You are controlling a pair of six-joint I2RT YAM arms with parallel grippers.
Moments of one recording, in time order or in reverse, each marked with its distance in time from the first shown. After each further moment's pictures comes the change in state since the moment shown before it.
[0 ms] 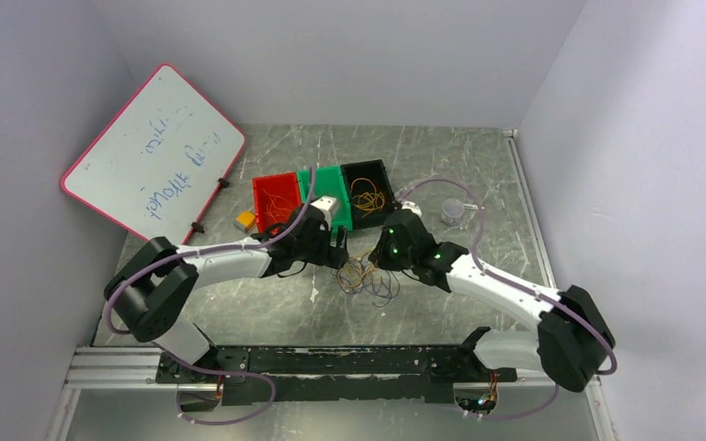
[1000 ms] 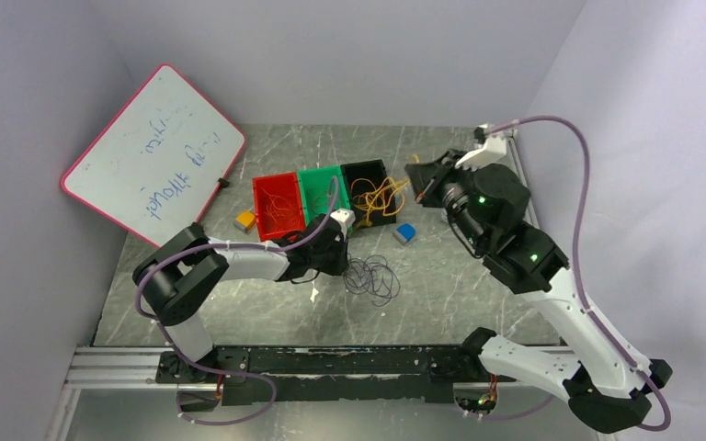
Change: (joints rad) left arm -0.078 0.171 0.029 0.094 0.021 -0.006; right arm 0.000 -0.320 0.553 -0.208 0.251 -0.186
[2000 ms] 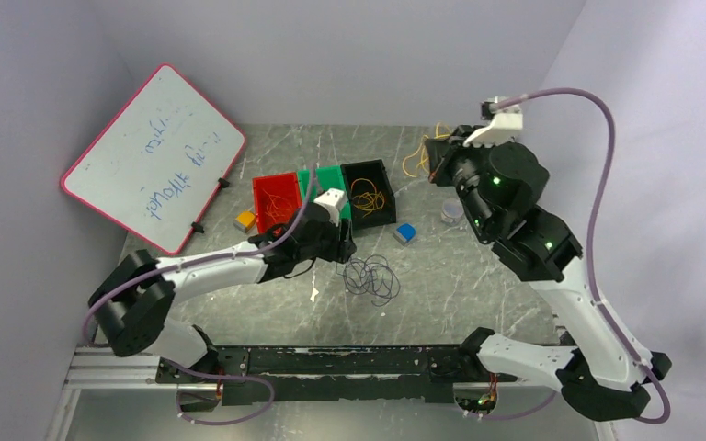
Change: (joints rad) left arm -0.015 -0.225 0.024 -0.084 -0.084 -0.002; right arm 0.000 0.080 0.254 -0.069 0.159 -0.281
